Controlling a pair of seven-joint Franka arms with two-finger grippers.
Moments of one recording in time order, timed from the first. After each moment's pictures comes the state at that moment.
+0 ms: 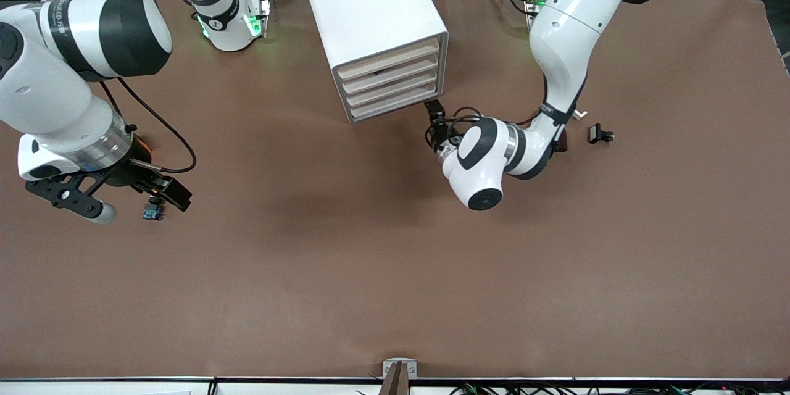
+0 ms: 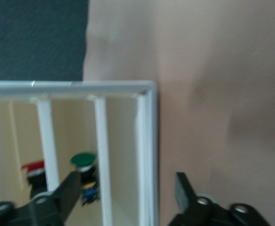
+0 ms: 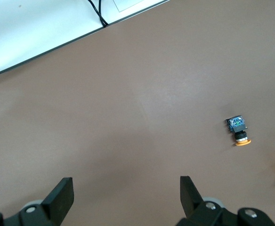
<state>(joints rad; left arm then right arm) -0.48 0.80 -0.13 -1.50 -0.69 1.54 -2.26 0.25 0.24 -0.06 -1.51 -0.05 1.89 0.60</state>
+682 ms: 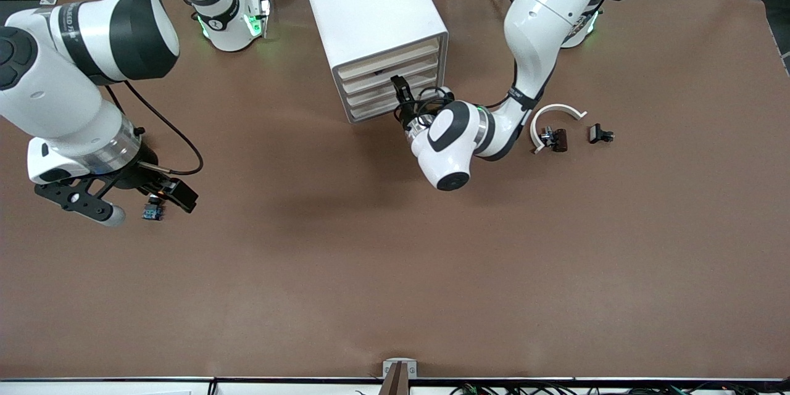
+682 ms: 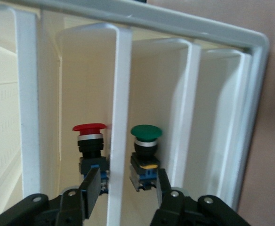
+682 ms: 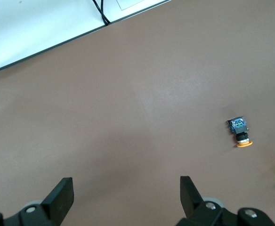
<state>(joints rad) -0.59 0.80 -0.13 -1.49 -0.87 1.50 -2.42 0.26 0.25 -0.06 -1.50 -0.06 1.89 0.60</state>
